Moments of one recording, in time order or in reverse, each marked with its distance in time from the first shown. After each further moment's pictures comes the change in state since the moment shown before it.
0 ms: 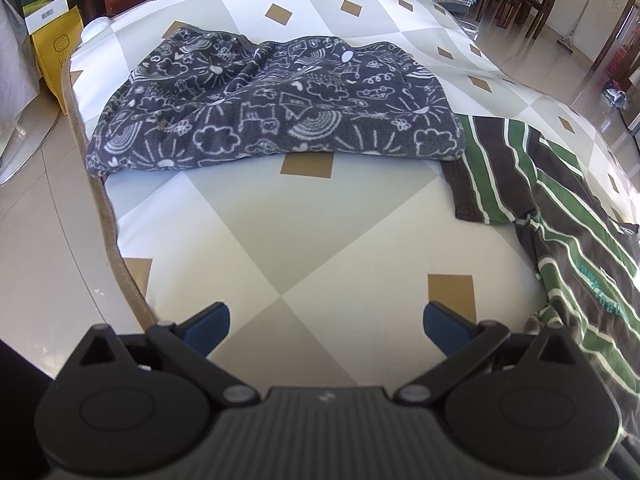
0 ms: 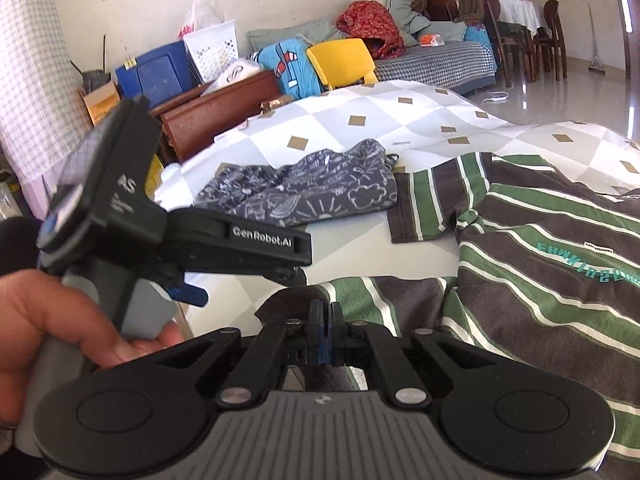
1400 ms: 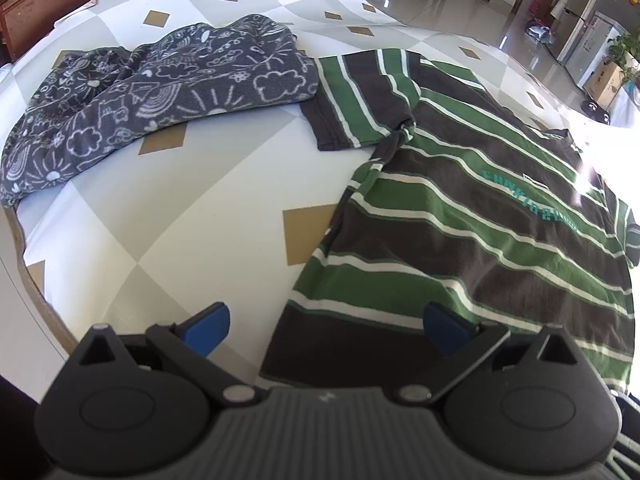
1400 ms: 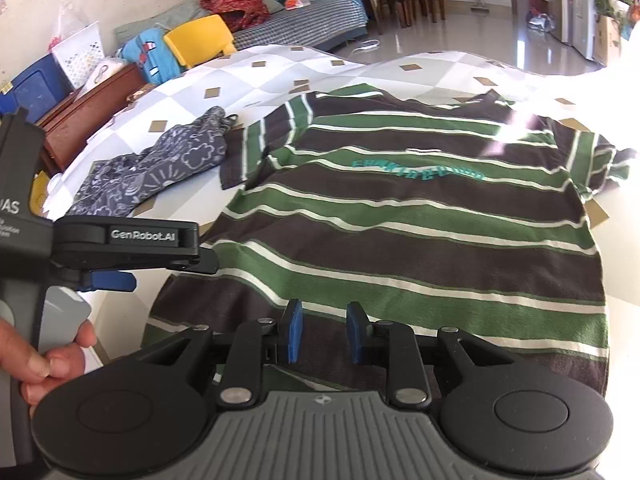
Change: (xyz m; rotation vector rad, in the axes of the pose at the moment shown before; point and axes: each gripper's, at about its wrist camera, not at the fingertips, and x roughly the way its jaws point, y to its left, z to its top) left arm 0.004 -0.081 -0.047 0.252 0.021 -0.142; right arm -0.045 -0.080 -0.037 0.225 0.125 -0.345
